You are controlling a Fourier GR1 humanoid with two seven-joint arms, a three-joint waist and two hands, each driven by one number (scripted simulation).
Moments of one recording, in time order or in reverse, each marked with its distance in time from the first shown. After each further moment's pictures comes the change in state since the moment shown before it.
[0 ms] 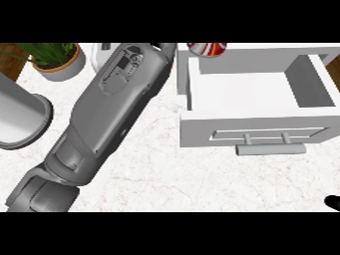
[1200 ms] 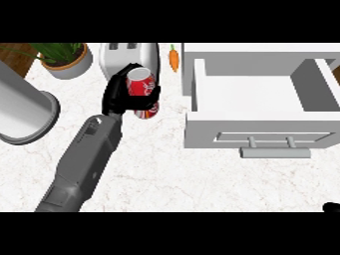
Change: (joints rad) left arm 0.516 0.017 0.191 0.160 -0.078 -0.318 -0.567; right arm 0.049 0.015 0.011 -0.017 0.010 0.003 -0.013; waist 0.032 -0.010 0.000
